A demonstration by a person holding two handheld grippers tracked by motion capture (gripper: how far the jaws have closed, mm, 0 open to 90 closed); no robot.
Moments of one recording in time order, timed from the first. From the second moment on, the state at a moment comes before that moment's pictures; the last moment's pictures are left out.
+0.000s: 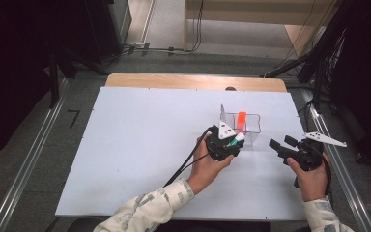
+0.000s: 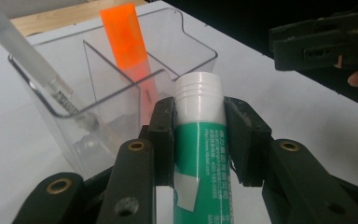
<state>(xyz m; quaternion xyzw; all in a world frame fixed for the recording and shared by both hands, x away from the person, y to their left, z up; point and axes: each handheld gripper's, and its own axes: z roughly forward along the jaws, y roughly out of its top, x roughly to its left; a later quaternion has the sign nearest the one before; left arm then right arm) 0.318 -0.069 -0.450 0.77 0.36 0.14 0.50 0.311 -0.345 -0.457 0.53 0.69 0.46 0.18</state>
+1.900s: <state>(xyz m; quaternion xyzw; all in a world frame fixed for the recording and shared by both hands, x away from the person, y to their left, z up) 0.397 -0.137 -0.418 0.75 0.37 0.15 0.53 0.313 -0.346 -0.460 0.53 0.69 0.46 0.18</state>
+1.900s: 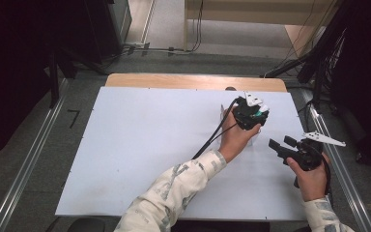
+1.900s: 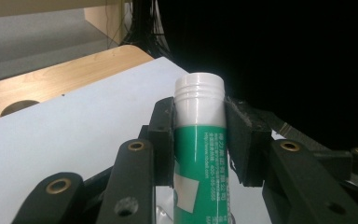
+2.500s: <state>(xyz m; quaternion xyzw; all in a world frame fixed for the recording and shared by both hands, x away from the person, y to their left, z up) 0.404 -0.141 -0.416 0.74 0.37 0.16 0.53 0.313 -0.347 -0.461 0.53 0.69 0.46 0.18</state>
